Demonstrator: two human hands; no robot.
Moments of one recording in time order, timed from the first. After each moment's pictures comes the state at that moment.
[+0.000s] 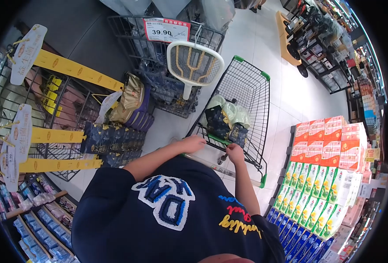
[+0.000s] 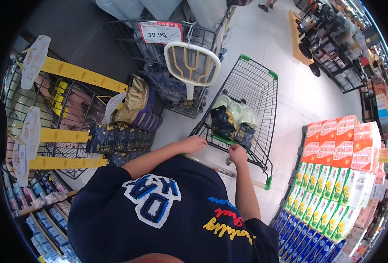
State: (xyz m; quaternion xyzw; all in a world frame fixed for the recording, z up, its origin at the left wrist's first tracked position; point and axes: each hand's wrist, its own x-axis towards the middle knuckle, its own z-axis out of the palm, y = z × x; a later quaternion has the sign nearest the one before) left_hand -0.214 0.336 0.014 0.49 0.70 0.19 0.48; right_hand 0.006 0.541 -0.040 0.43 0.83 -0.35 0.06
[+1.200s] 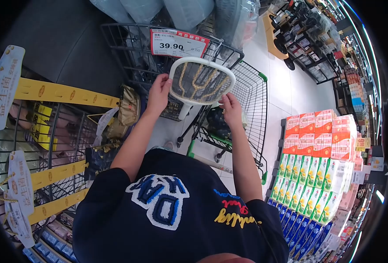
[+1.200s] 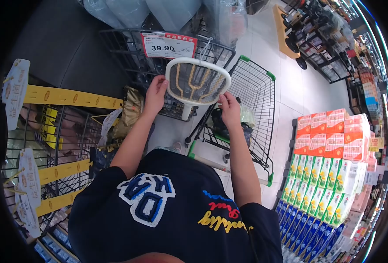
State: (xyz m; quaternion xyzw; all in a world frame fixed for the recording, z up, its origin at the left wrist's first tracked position) left_hand -0.452 0.332 0.108 0.25 0.69 0.67 0.14; right_hand -0.242 0.551 0.101 0.31 0.68 -0.62 -0.24
